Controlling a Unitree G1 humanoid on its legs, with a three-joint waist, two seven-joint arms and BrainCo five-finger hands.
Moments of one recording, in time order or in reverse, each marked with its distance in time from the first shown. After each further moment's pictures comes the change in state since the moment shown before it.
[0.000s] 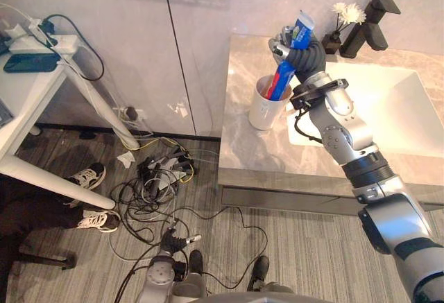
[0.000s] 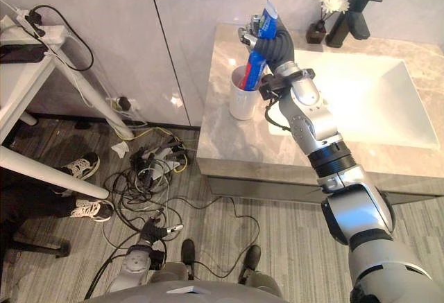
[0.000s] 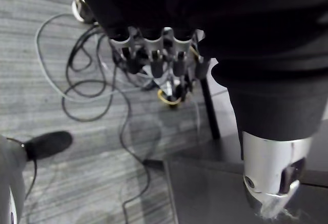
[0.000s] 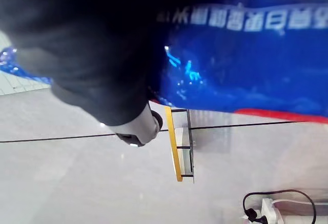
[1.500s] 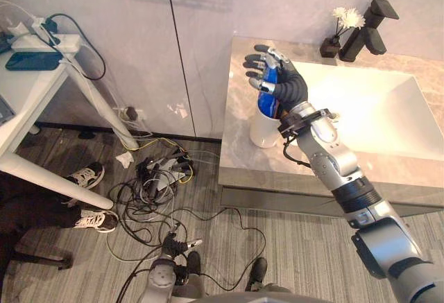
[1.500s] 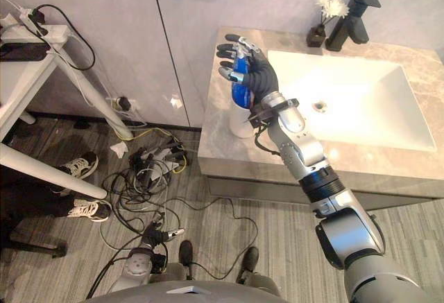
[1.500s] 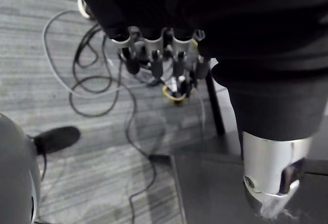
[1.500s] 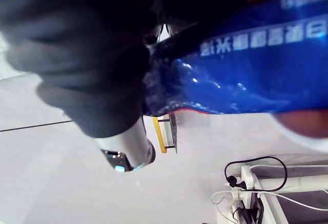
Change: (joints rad) left arm 0.001 0.005 -0.028 0.037 0.001 0.002 0.016; right arm 0.170 0.076 0.029 -0.077 -0.039 -0.016 0.023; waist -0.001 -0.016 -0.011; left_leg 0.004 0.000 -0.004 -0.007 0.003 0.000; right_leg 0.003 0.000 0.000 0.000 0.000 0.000
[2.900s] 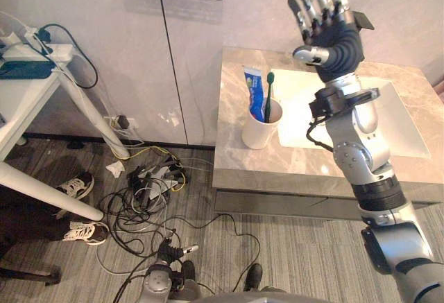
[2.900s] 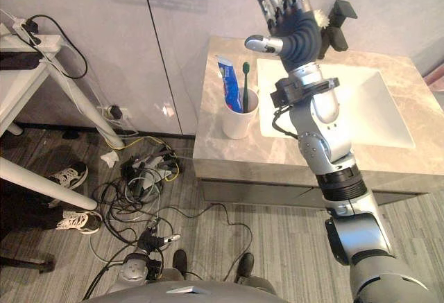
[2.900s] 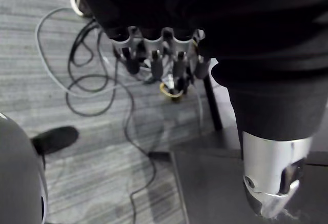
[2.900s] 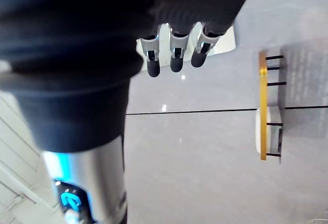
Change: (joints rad) left arm 0.022 0.022 0.008 0.022 0.001 -0.001 -0.001; right arm -0.009 -0.070 -0.193 -0.274 0.051 -0.072 -0.005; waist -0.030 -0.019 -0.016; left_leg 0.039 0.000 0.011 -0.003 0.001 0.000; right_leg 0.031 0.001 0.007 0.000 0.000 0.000
